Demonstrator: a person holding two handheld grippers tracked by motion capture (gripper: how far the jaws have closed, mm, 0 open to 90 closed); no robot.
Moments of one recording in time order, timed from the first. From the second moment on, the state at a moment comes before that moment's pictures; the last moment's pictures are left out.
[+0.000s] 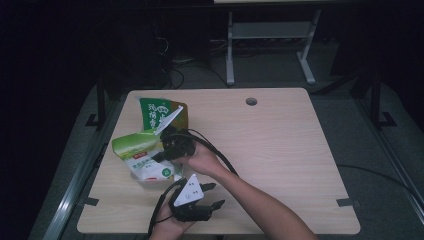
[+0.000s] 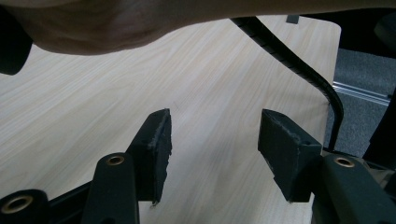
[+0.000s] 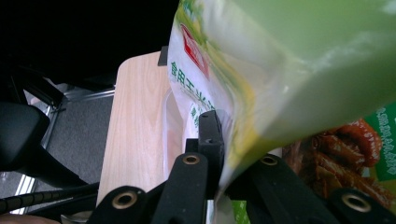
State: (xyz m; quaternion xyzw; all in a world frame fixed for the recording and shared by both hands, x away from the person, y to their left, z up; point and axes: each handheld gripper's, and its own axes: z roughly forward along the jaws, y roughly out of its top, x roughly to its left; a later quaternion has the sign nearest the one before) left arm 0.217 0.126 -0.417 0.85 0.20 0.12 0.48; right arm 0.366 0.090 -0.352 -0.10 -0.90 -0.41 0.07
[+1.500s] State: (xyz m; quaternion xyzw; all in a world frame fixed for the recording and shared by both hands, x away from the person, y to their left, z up) left arm 0.222 0.125 -0.422 0.85 0.21 0.12 0.47; right arm 0.366 0.069 -0.359 -0.11 -0.91 -0.39 0.08
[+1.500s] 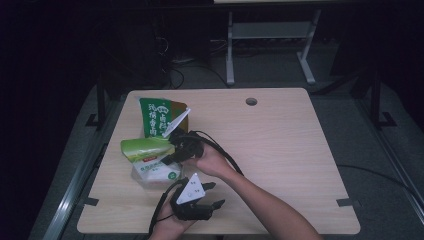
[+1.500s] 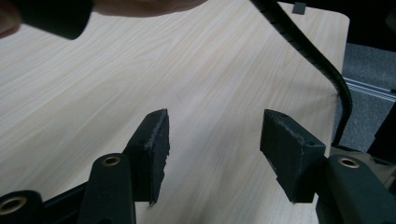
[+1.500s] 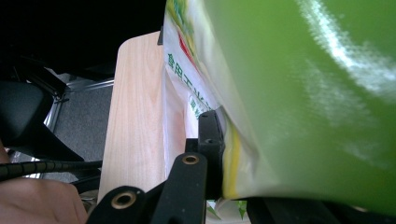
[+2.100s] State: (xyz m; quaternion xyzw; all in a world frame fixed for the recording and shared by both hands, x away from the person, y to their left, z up) left arm 0.229 0.126 -0.424 0.85 0.23 0.13 0.46; right arm 0.371 0.025 -0.344 -0.13 -0.89 -0.43 0.07
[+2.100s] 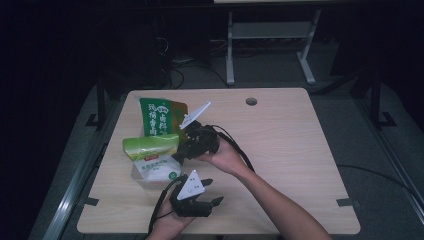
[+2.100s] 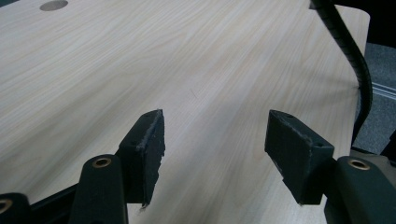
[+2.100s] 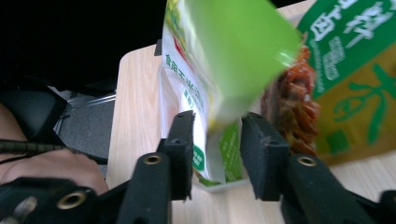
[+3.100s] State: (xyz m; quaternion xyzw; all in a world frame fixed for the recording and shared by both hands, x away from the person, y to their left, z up) left arm 0.240 0.126 -0.424 0.85 0.24 0.13 0.45; right arm 0.381 -0.069 -0.349 -0.22 -0.88 -0.41 0.04
